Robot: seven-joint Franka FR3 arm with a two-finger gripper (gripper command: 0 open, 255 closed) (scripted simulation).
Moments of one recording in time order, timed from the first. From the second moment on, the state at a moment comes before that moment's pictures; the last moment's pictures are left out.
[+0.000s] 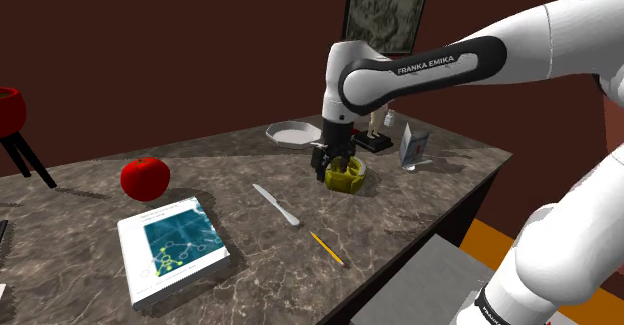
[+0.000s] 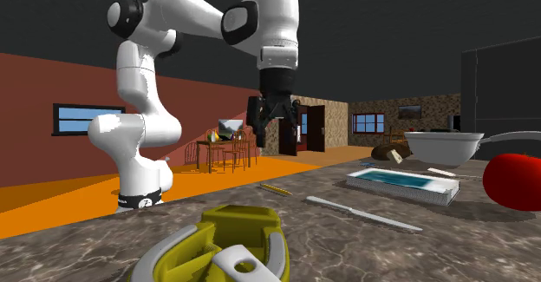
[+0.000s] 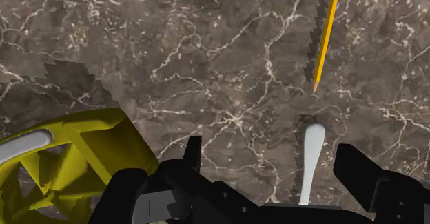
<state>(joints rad) 0.03 -0.19 0.29 -2.17 0.11 1.95 0.21</state>
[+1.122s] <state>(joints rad) 0.13 0.38 0.33 -1.73 -0.14 2.08 0.48</state>
